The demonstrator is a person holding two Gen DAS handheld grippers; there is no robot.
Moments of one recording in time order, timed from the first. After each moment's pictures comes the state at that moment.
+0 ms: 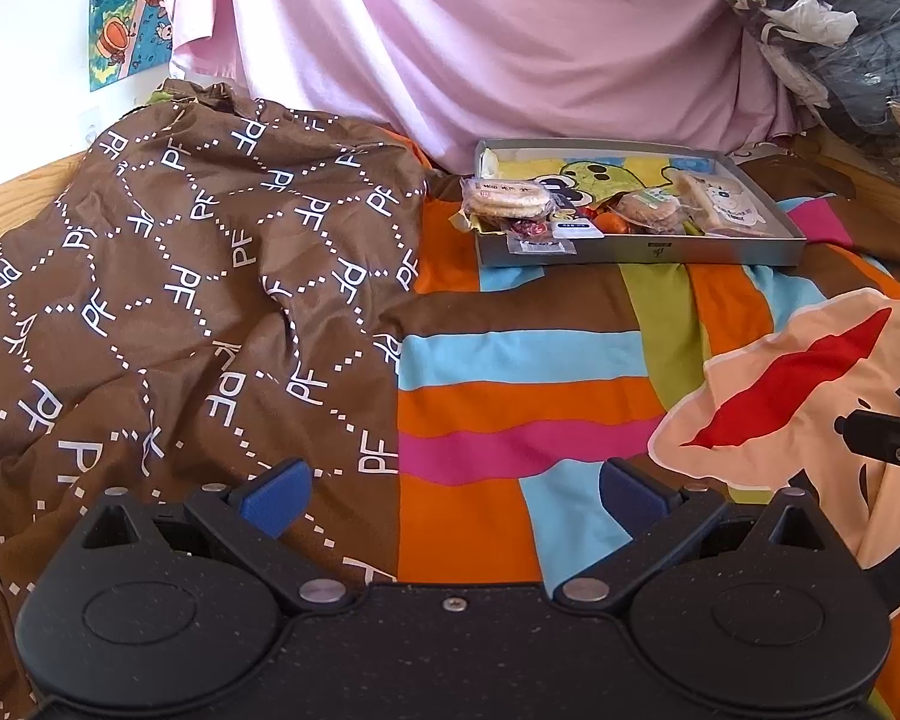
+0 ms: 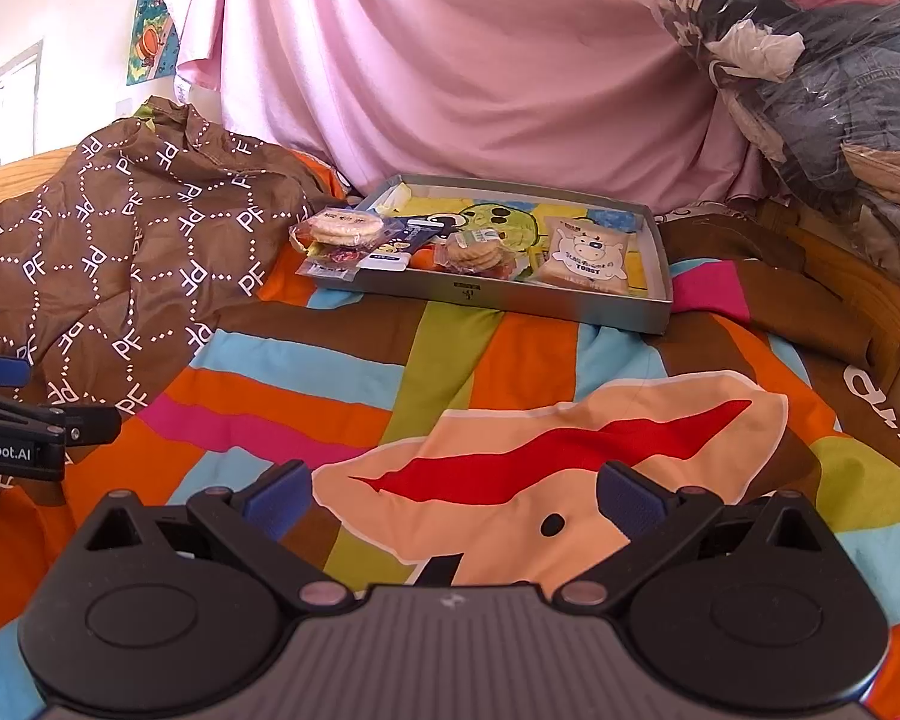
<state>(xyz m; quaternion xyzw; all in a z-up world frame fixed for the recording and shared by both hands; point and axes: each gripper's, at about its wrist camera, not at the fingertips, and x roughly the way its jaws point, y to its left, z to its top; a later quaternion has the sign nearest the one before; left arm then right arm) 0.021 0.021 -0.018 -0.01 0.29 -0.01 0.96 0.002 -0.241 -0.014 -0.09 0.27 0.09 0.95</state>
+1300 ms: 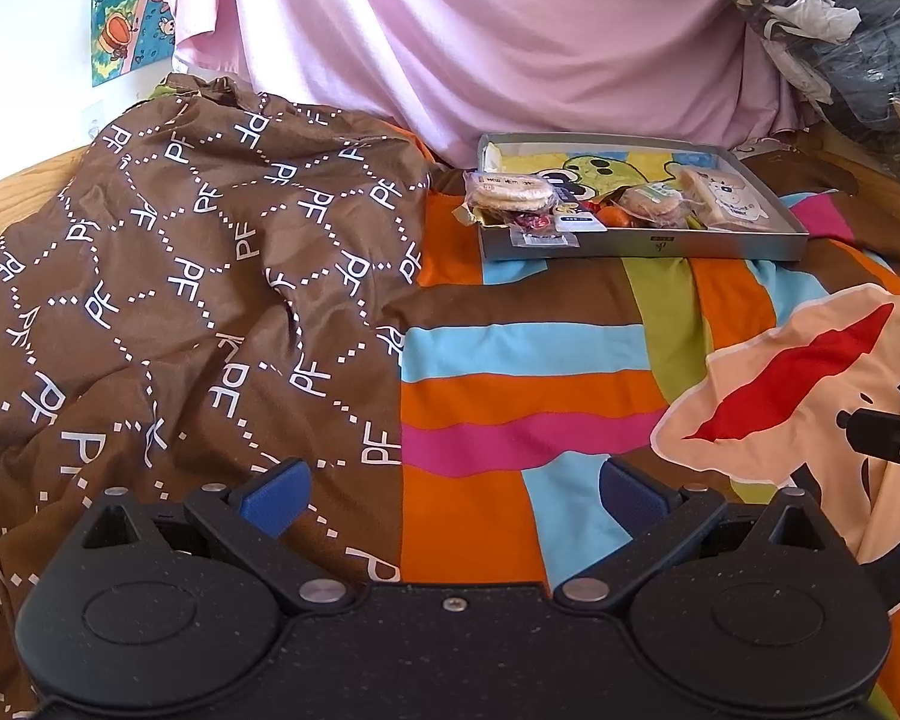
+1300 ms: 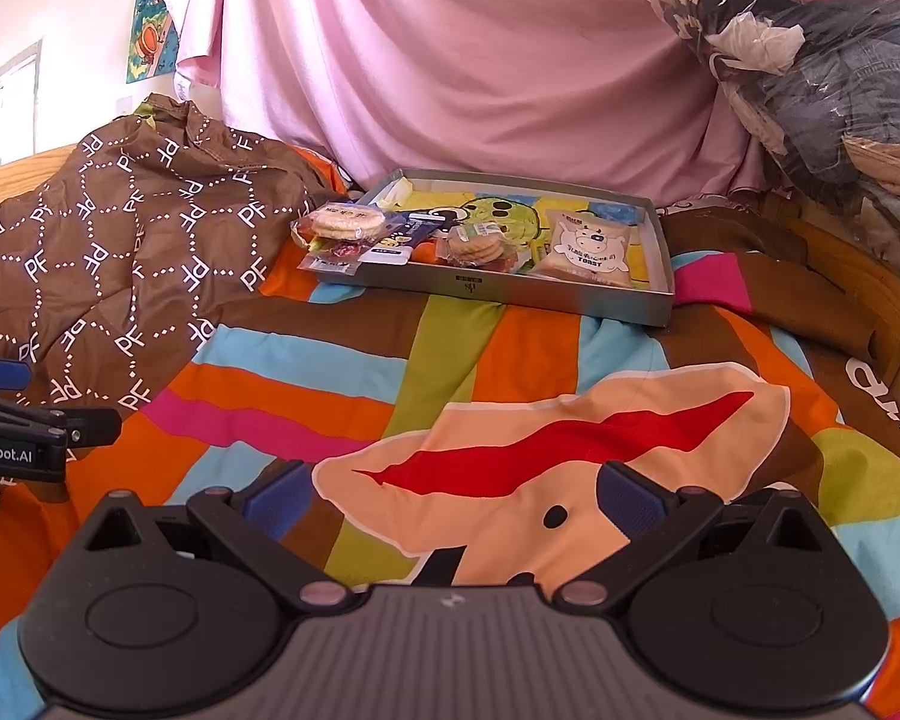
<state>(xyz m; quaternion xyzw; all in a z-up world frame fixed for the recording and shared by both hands) 0.020 0.022 -0.020 -0.01 0.29 0.00 0.96 0.001 -0.242 -0.017 -0.09 0.27 0.09 0.95</state>
